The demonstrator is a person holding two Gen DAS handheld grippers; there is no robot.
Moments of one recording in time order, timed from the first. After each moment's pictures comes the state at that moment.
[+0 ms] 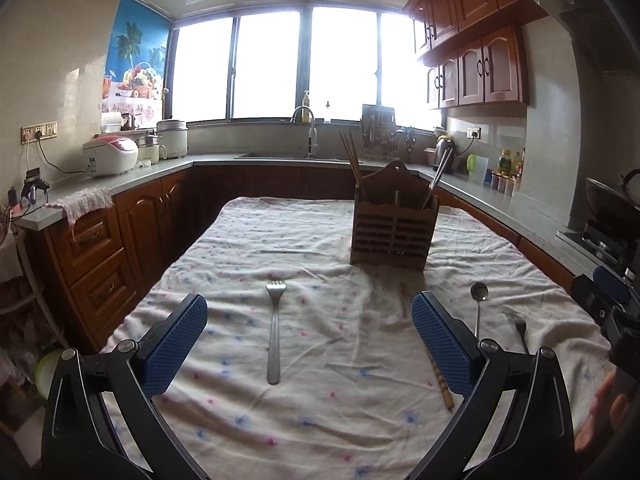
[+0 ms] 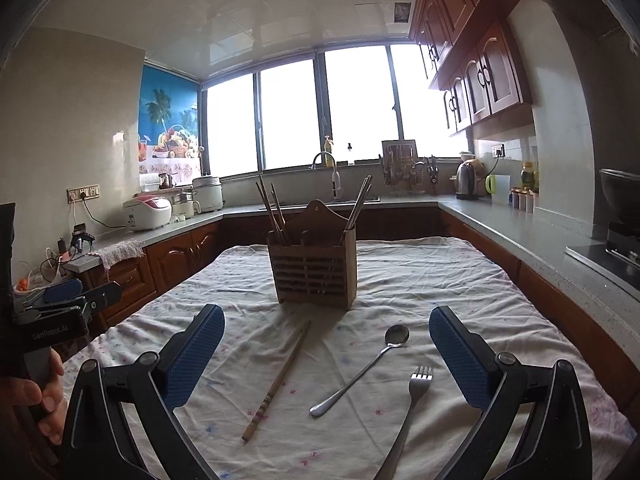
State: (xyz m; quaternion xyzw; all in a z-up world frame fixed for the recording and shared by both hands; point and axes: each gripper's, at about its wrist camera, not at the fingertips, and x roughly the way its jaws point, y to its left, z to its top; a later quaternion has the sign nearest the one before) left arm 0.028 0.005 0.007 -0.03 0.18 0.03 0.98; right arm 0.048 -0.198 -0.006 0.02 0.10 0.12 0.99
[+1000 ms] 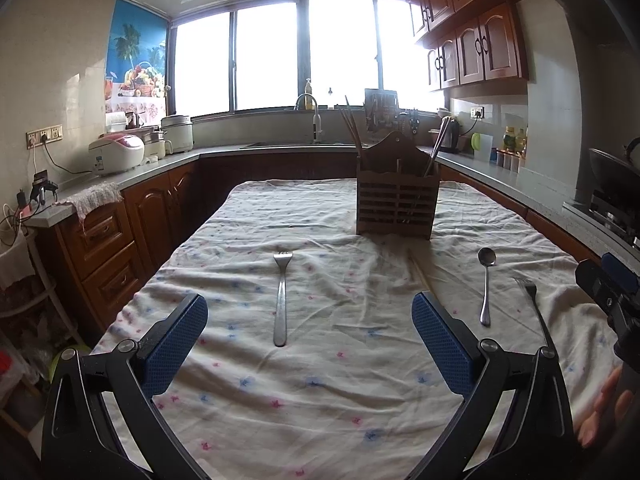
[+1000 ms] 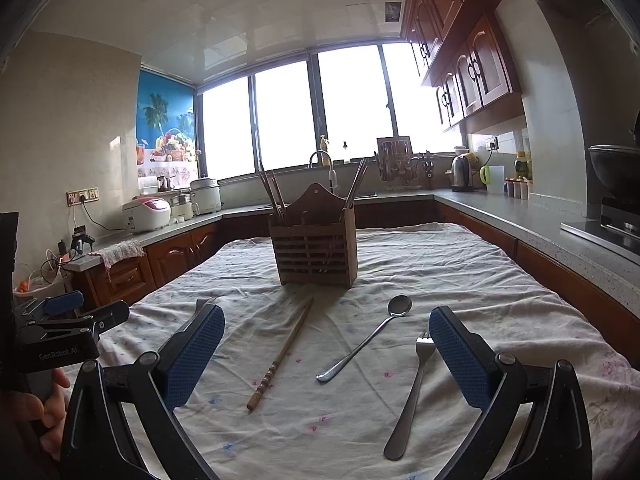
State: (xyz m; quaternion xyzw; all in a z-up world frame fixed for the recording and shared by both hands) left arm 0.011 -0.008 -0.014 0.00 0.20 0.05 0.98; right arm 0.026 -0.202 -0.038 0.04 0.09 0.12 0.99
